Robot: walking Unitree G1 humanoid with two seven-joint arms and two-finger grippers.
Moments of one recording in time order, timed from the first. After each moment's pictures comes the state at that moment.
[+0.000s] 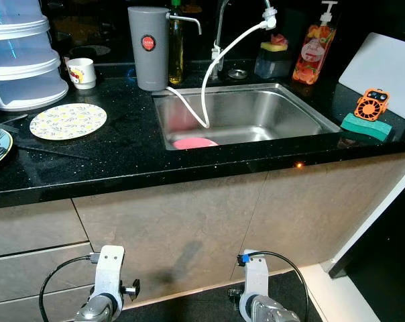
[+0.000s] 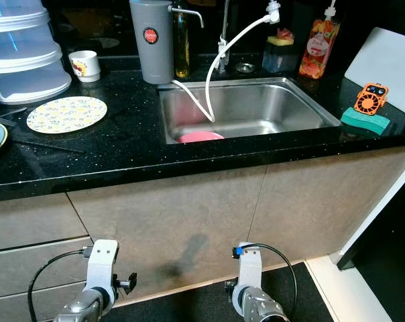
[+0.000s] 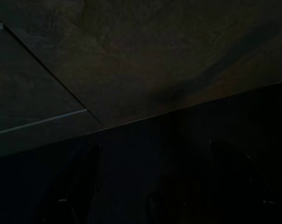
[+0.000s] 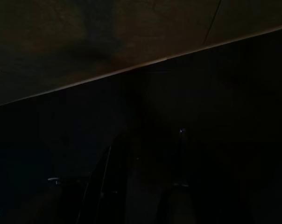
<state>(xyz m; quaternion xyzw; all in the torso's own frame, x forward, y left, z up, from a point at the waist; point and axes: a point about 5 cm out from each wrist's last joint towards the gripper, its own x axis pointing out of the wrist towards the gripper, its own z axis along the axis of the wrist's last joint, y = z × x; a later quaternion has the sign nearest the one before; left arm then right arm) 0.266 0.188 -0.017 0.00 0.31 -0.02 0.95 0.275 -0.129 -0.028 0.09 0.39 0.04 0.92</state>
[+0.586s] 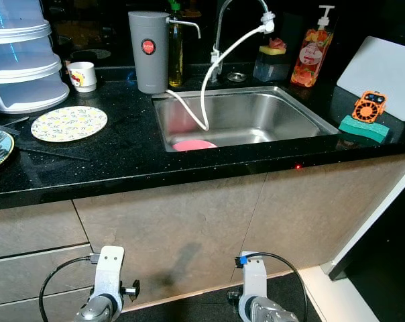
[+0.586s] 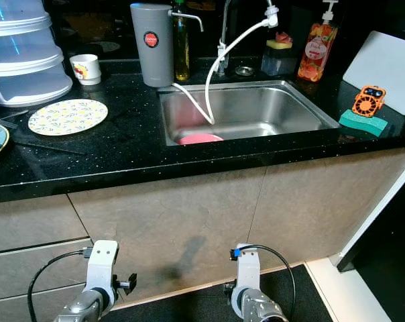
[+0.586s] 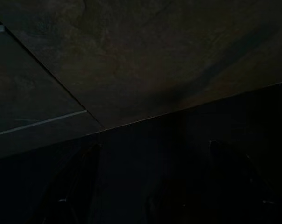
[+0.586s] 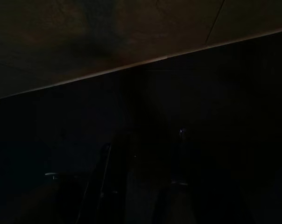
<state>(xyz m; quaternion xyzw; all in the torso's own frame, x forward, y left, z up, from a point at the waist) 0.266 0.189 -0.018 0.00 0.31 -0.02 0.95 0.273 -0.127 -0.030 0.08 0.39 0.05 0.92</state>
